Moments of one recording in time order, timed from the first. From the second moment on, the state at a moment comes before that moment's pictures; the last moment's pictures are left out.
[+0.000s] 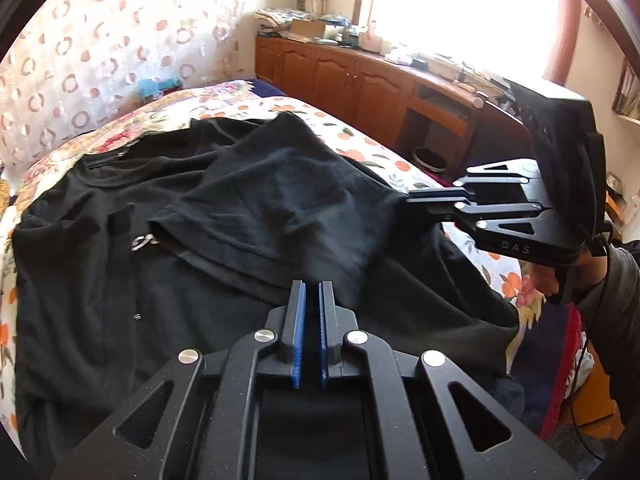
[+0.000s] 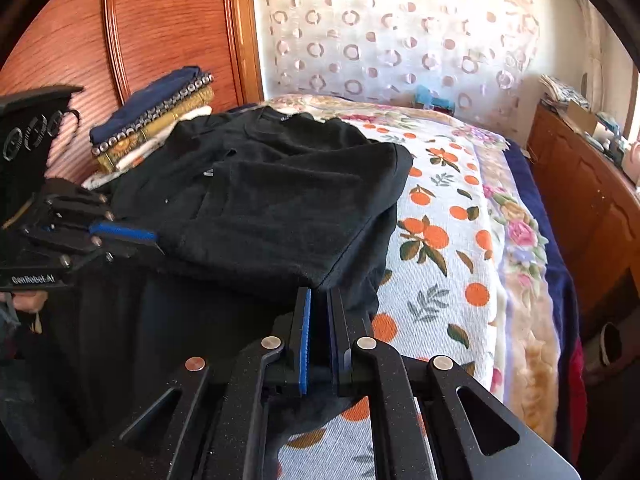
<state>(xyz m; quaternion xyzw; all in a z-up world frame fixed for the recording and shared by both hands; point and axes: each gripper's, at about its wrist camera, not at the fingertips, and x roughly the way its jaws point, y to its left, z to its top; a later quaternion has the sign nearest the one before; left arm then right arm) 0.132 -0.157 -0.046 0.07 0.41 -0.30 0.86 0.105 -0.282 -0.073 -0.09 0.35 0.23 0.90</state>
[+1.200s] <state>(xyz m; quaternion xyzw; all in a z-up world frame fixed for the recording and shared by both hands) 0.234 0.017 -0.031 0.03 0.39 -0.13 0.91 0.172 -0.269 -0.061 -0.06 0.34 0.21 0.92</state>
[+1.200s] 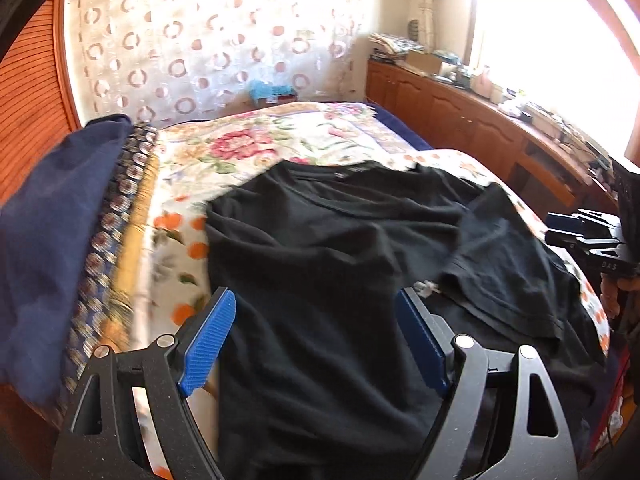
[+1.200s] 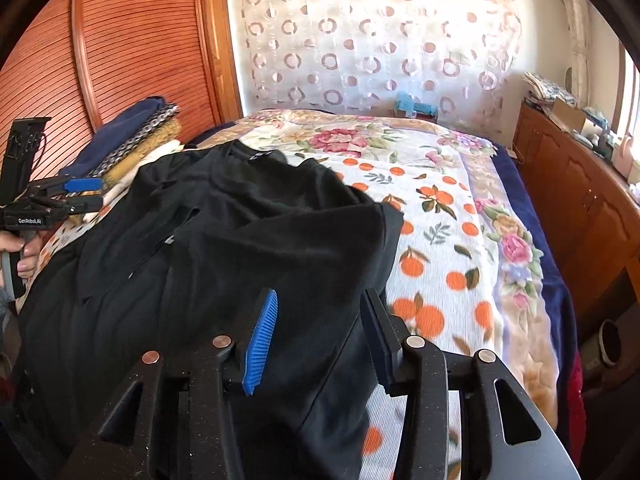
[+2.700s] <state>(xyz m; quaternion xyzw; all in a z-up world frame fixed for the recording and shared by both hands) 0.335 0.043 -0.070 0.02 0.44 -0.10 0.89 0.292 -0.248 -0.090 -0.06 0.38 0.23 0.89</state>
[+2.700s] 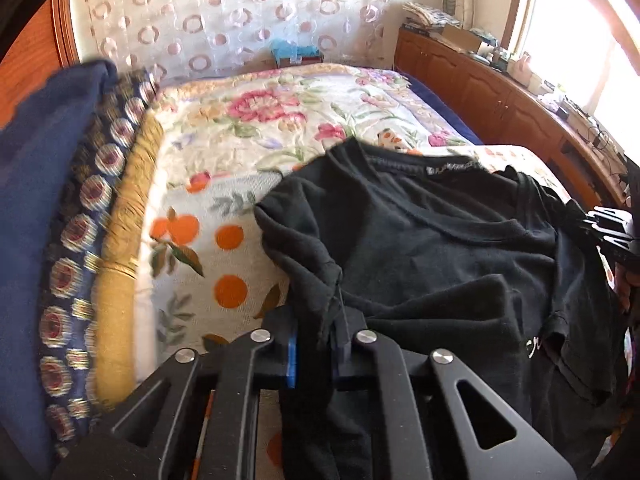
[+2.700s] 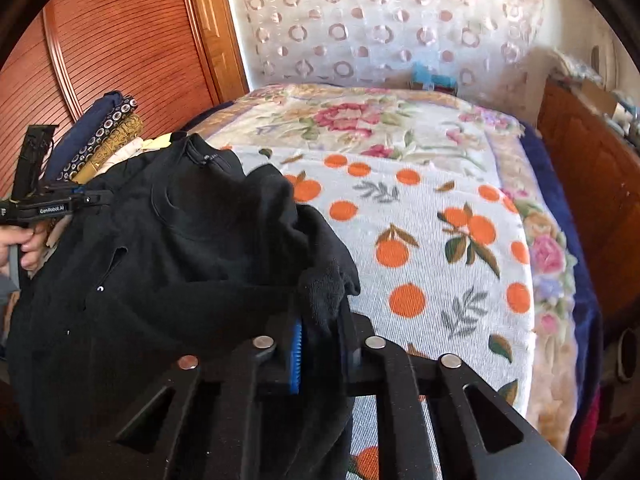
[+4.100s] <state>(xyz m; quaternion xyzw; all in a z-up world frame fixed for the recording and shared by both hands) 0.005 0.086 -0.051 -0.04 0.38 -0.13 0.91 -0.038 -0.302 -0.049 -0.05 0.34 0.26 0.90</state>
